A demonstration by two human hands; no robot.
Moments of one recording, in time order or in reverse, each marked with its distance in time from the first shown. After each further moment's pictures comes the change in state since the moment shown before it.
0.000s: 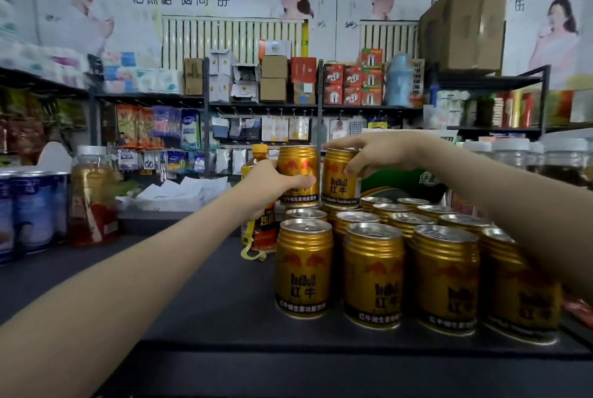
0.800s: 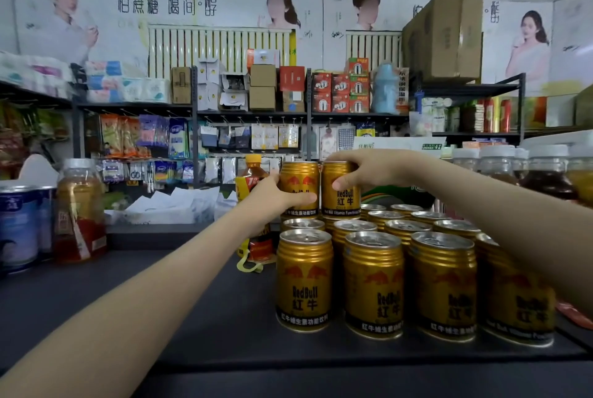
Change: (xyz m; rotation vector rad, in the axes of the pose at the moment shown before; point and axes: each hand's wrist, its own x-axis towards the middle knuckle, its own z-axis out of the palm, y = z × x) left_hand 0.017 -0.020 0.003 0.062 -0.013 -0.002; right_hand -0.001 0.004 0.015 -0.031 0.091 0.037
